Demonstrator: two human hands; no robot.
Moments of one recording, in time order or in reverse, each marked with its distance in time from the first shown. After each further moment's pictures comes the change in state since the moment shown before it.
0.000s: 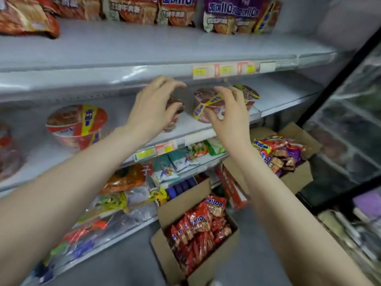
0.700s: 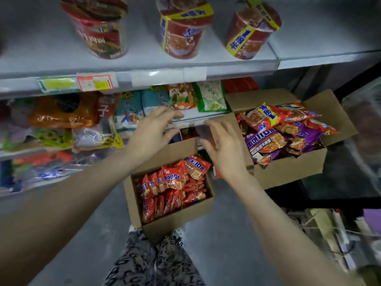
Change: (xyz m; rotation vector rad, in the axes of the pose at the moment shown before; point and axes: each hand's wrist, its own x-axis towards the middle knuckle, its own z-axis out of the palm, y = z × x) left_hand -0.068 0.095 0.308 -0.142 -0.296 -0.392; right_hand -0.120 0.300 0.016 0.156 -0.525 0.066
